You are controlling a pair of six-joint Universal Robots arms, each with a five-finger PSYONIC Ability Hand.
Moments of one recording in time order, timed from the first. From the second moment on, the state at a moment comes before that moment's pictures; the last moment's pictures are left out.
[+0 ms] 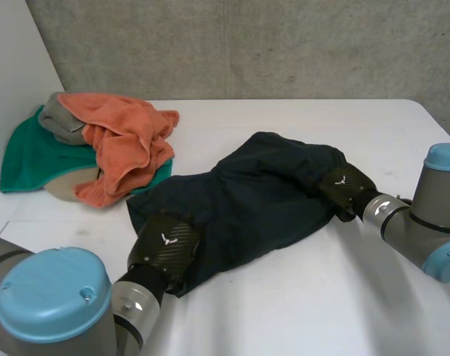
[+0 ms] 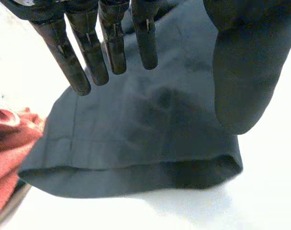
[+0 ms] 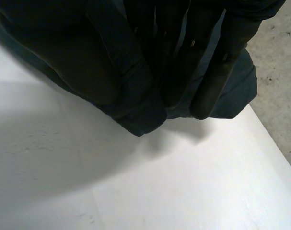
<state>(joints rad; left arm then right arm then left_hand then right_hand) 3.97 -1.86 -1.90 3.43 -1.74 3.47 1.76 -0.89 1.44 -0.14 1.16 2.35 0.45 0.46 0.46 0.46 0.29 1.10 1.16 1.17 1.19 0.97</state>
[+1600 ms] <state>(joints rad) 4.14 -2.15 -0.63 3.44 -1.80 3.60 1.85 -1.07 0.87 -0.31 1.58 2.31 1.13 1.20 1.19 1.20 1.00 1.10 1.16 1.19 1.20 0.99</state>
